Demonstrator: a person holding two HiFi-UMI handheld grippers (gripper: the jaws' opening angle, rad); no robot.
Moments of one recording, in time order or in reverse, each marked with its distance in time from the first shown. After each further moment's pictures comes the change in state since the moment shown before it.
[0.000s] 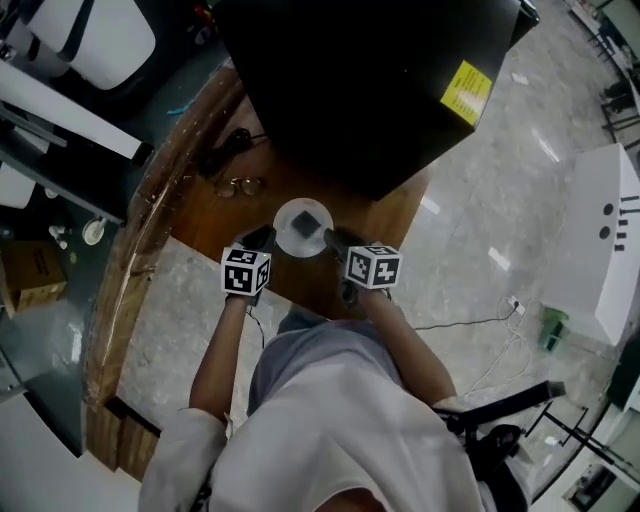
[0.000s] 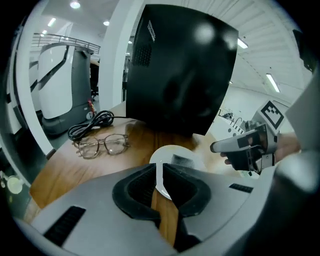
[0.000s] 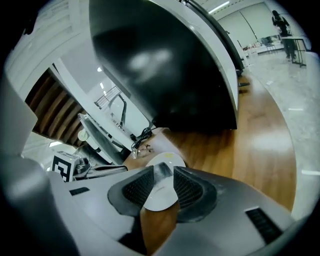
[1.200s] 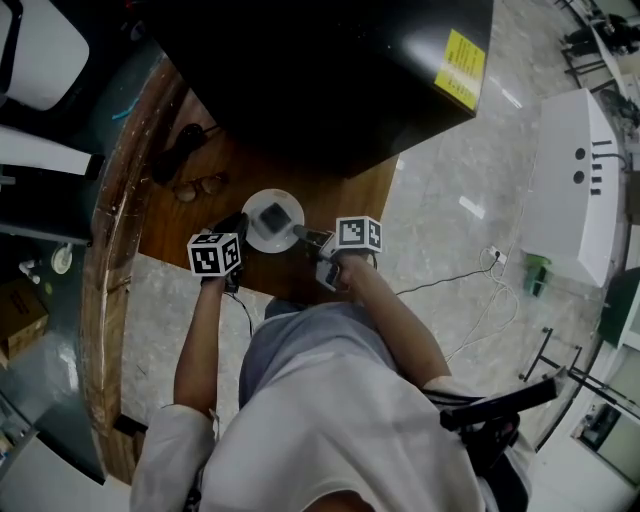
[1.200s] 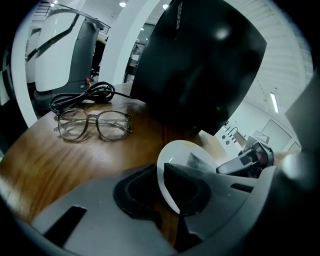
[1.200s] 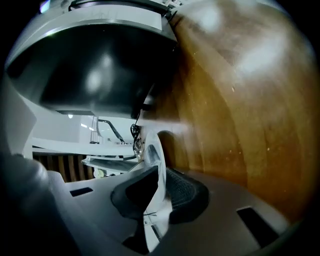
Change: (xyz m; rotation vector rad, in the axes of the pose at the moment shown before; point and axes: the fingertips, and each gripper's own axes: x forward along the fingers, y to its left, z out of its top) left arm 0.079 0.030 -0.012 -0.147 0.082 -0.121; right arm 0.050 -0.035 -0.044 0.669 0.161 0.215
